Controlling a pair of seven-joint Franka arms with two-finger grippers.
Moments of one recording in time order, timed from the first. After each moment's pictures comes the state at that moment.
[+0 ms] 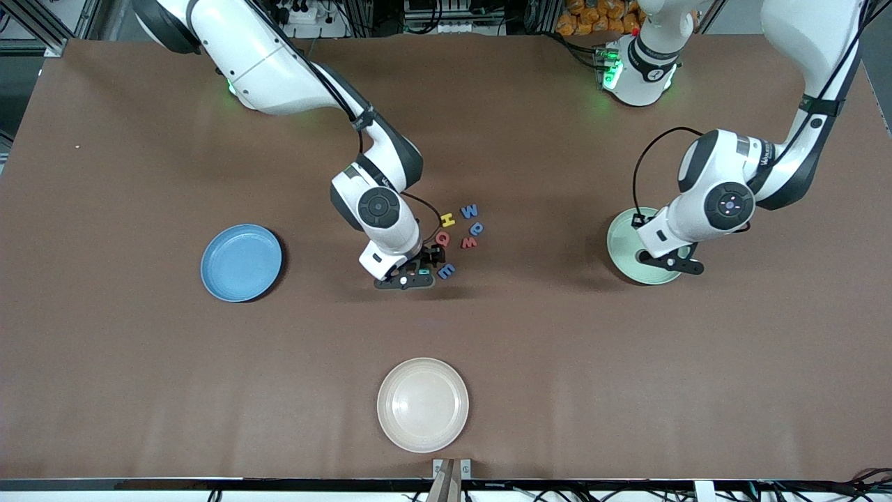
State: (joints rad) left arm 0.36 0.30 -0.52 -2.19 0.25 2.17 -0.06; right arm 0.51 0.76 0.19 -1.60 -0.06 2.39 0.67
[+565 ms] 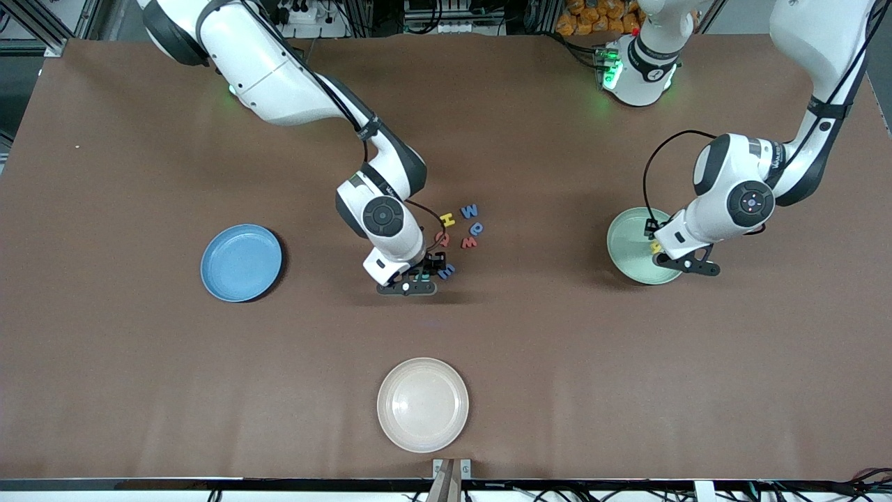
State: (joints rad) left arm 0.37 0.31 -0.48 -2.21 0.23 2.28 -0.04; right arm 0.52 0.82 0.19 -1.53 -0.06 2.39 0.70
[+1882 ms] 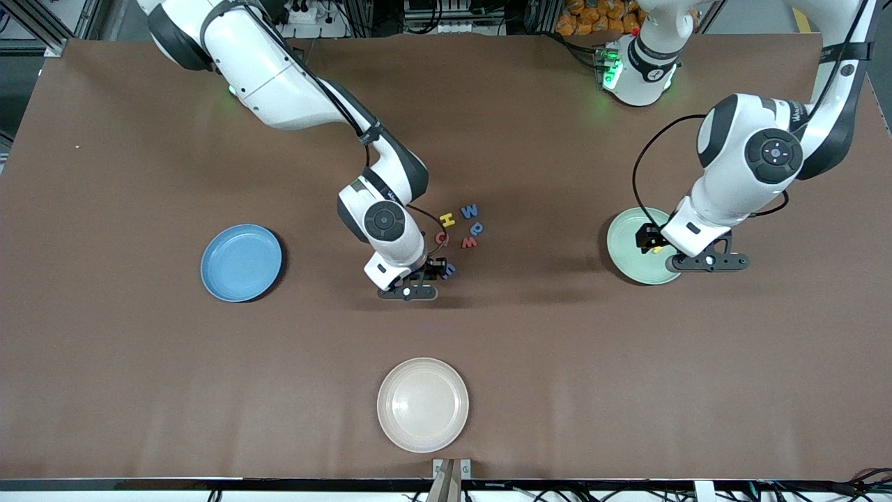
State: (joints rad) left arm 0.23 0.14 -0.47 -2.07 0.12 2.20 -0.29; right arm 0.52 0.84 0.18 -1.50 -0.06 2.38 0.70
